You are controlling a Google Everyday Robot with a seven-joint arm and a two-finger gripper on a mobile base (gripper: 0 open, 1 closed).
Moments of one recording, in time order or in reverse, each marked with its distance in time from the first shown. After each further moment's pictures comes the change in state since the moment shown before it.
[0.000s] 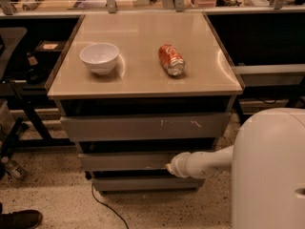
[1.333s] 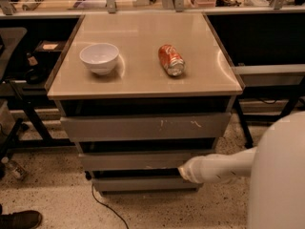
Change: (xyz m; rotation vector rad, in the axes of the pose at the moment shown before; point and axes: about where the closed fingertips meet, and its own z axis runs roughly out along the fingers) arm 0.028 -0.013 -0.058 0.049 0.068 0.109
